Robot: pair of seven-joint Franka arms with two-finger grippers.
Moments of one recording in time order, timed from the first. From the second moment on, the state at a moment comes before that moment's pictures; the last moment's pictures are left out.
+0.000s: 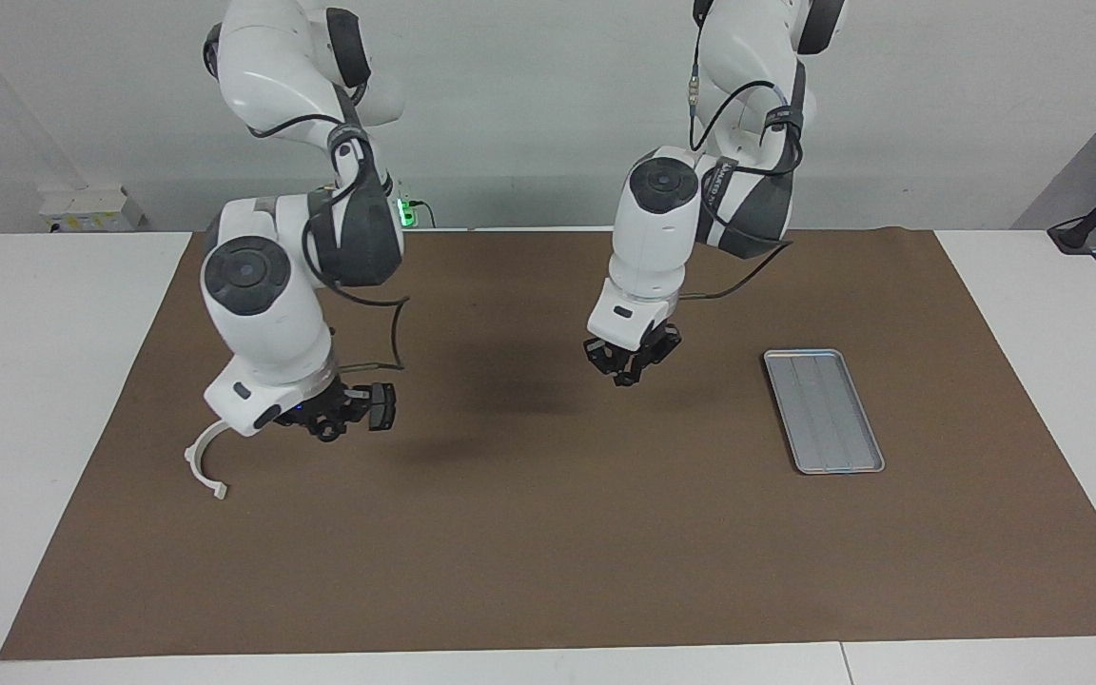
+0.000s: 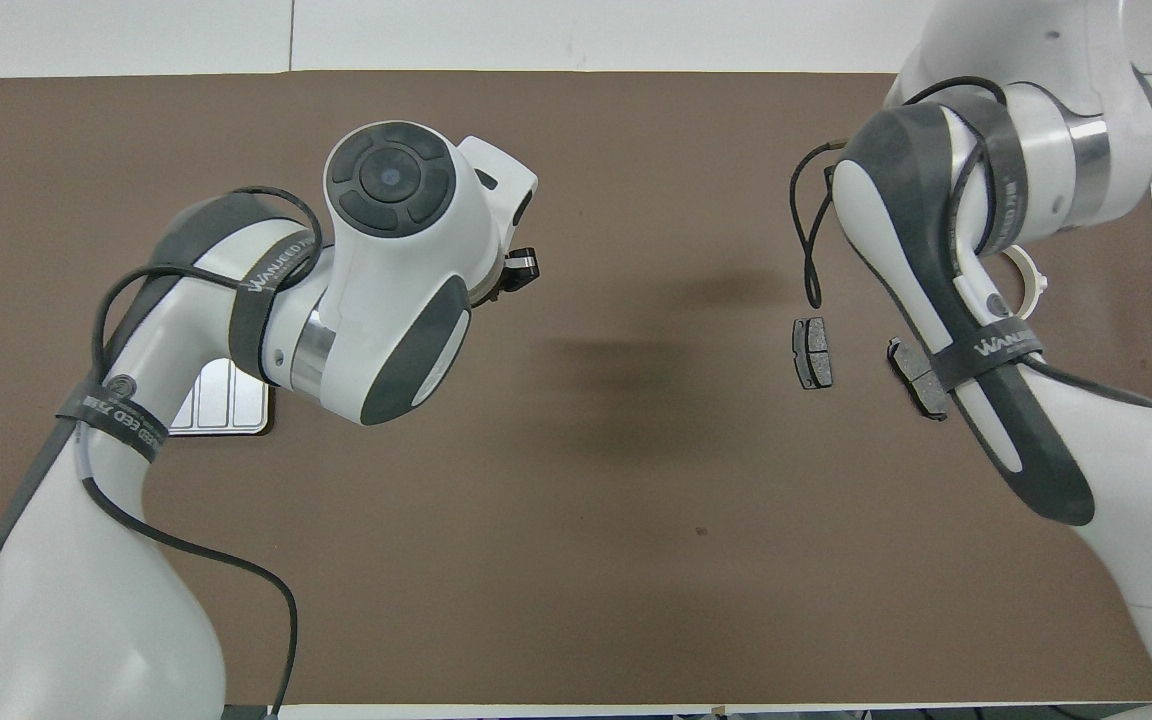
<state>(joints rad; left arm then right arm) -0.61 0.37 0.03 -1.56 0.01 1.99 -0.73 0.08 0.56 0.05 -1.22 -0.12 1.69 0.04</state>
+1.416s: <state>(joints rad) -0.65 0.48 0.04 -1.78 0.01 2.34 -0.80 -0.04 0.58 0.05 -1.61 -0.12 2.22 -0.07</state>
